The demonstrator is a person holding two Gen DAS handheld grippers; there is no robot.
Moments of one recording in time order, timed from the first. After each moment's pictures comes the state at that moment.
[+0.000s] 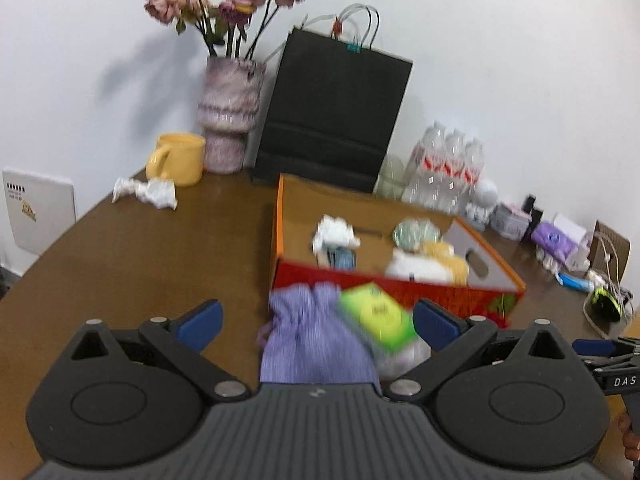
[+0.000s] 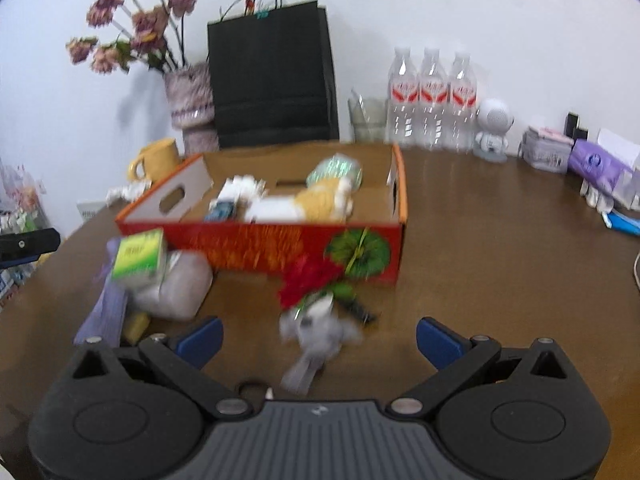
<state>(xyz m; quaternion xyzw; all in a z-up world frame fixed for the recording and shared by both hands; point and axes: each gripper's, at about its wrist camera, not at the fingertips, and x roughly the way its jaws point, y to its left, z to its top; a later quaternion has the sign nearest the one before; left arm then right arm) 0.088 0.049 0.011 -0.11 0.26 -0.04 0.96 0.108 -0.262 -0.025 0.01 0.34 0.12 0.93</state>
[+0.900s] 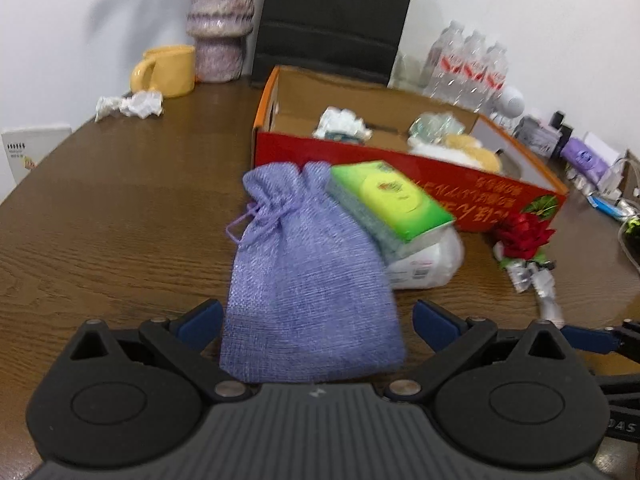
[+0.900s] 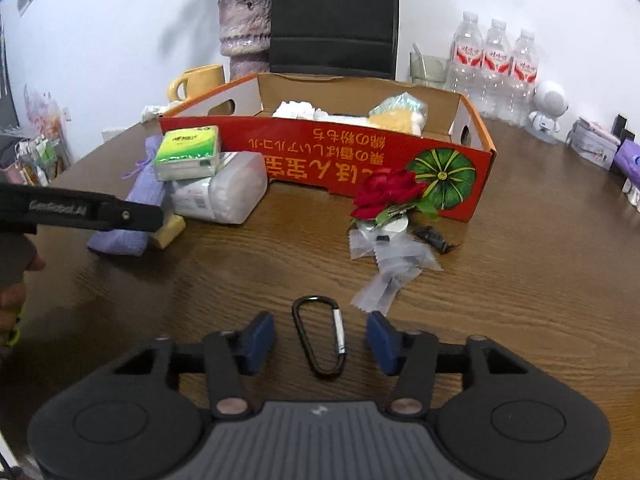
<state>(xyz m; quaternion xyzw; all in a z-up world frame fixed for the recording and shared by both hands) 0.127 0.018 -0.048 -0.08 0.38 -0.02 0.92 0.094 -0.216 -0.069 -0.05 0.38 0.16 0.91</state>
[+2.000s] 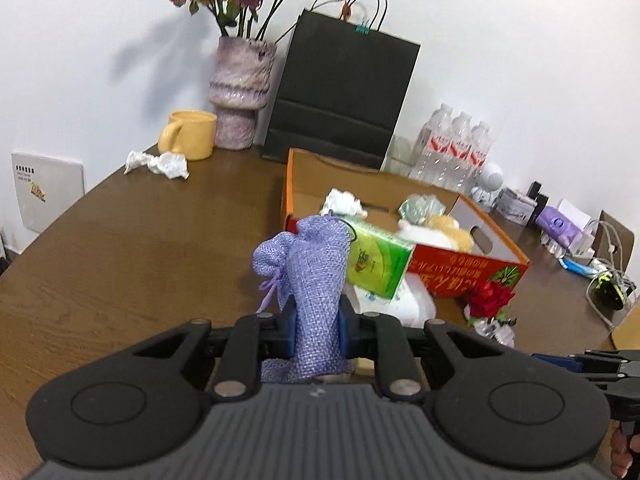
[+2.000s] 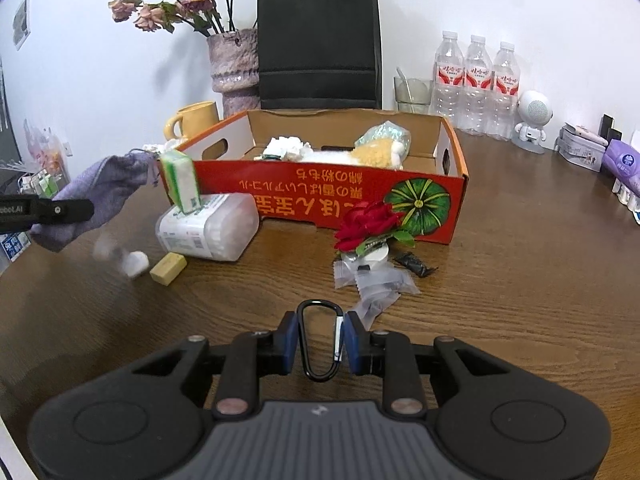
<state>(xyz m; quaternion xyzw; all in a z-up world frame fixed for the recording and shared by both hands) 0.074 0.053 0.007 -0.12 0.26 -0.03 0.96 0.088 -0.234 -0.047 -0.02 0.34 0.16 0.93</state>
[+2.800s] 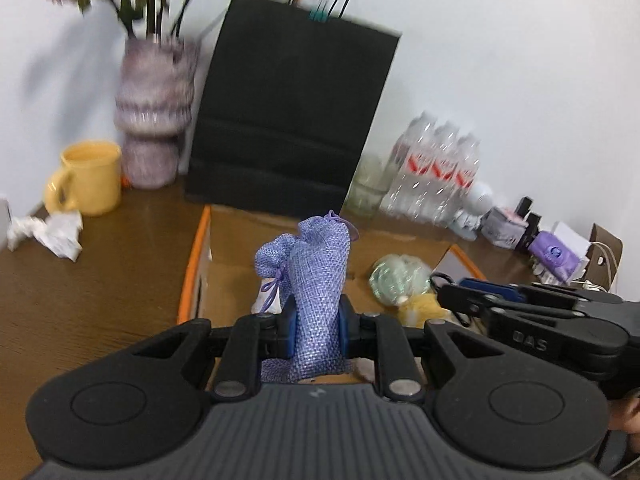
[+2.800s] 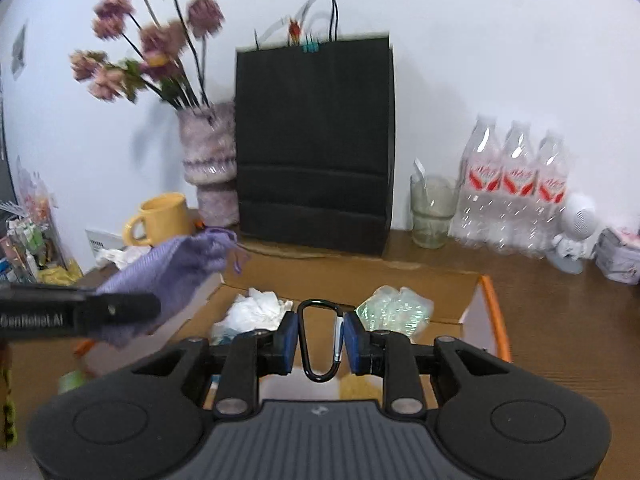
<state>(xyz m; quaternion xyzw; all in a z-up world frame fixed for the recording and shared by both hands) 0.269 0.019 0.013 -0.13 0.29 -0.09 0.94 0.293 -0.179 0.001 -0.02 0.27 0.16 0.95</state>
